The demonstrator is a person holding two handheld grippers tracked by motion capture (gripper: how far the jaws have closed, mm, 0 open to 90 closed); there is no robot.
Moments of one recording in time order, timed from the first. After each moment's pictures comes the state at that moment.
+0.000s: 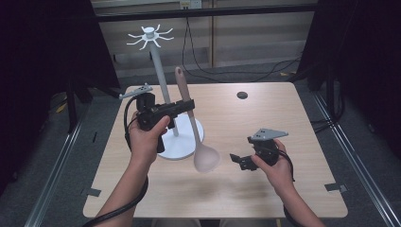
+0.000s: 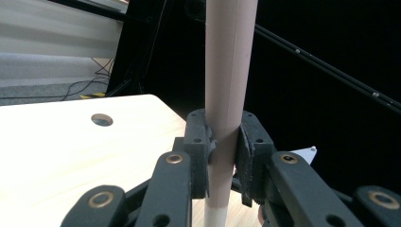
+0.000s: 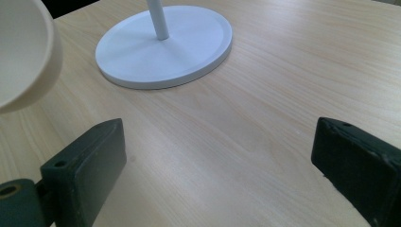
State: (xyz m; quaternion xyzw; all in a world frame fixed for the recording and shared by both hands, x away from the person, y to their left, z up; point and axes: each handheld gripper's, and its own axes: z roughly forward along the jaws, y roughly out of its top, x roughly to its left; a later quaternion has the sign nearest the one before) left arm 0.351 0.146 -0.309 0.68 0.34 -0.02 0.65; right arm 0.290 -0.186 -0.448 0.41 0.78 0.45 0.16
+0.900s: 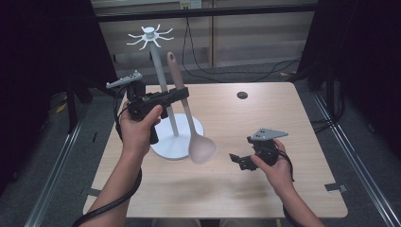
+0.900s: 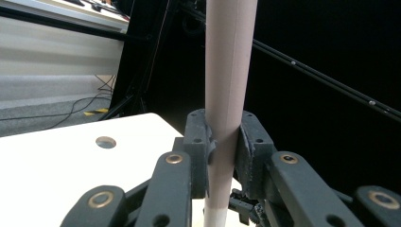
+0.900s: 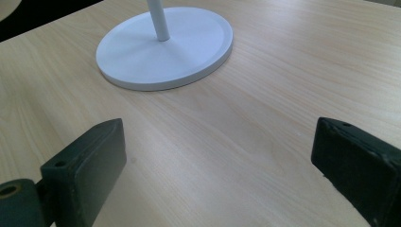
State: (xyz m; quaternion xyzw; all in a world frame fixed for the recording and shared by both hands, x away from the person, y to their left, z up) left arm 0.352 0.156 -0.274 0.67 0.32 0.00 0.66; right arm 0.290 -0.185 -0.448 0.41 0.78 0.45 0.16
